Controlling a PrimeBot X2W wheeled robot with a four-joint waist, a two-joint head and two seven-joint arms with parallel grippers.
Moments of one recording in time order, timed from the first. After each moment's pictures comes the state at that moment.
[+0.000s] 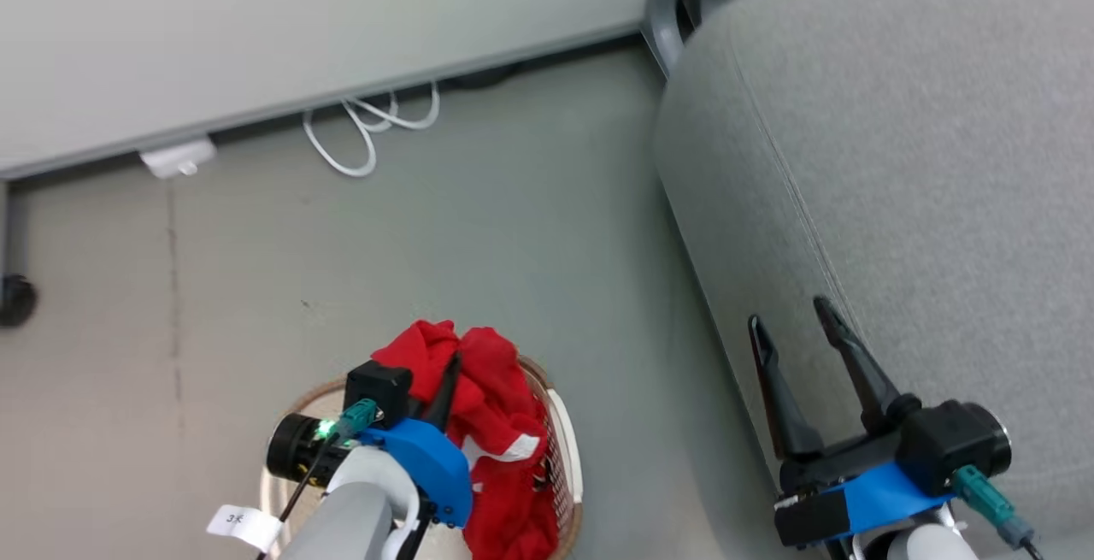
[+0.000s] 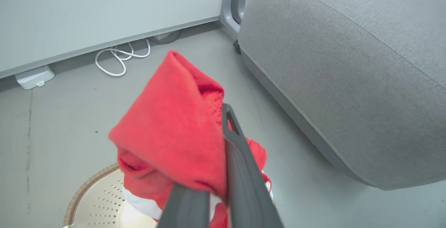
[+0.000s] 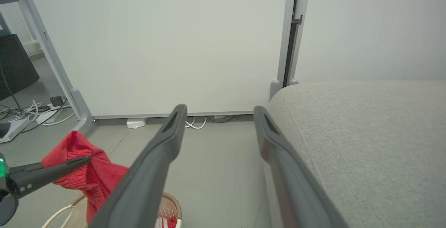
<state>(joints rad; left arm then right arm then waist) -0.45 0.06 -0.48 0.93 -0.35 -0.13 -0.25 -0.10 -0.05 0.13 0.11 0.09 0.13 -0.26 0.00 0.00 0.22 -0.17</state>
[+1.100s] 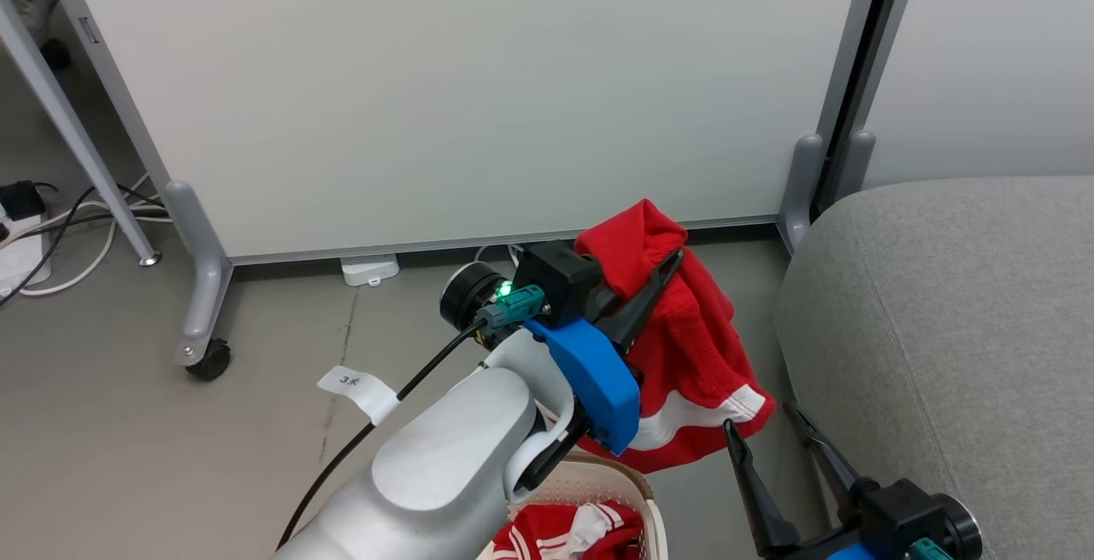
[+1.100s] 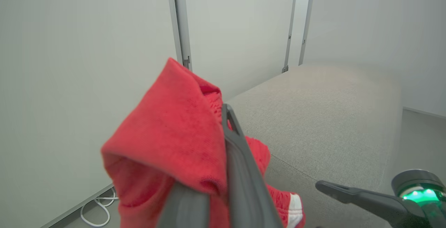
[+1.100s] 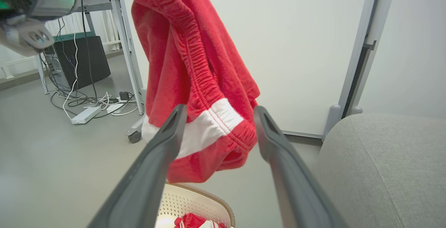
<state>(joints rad) -0.70 0.05 -0.94 0.59 -0.69 -0.12 -0.14 0.04 -0.05 0.17 0.18 0.08 0.13 -0.26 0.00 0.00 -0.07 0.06</state>
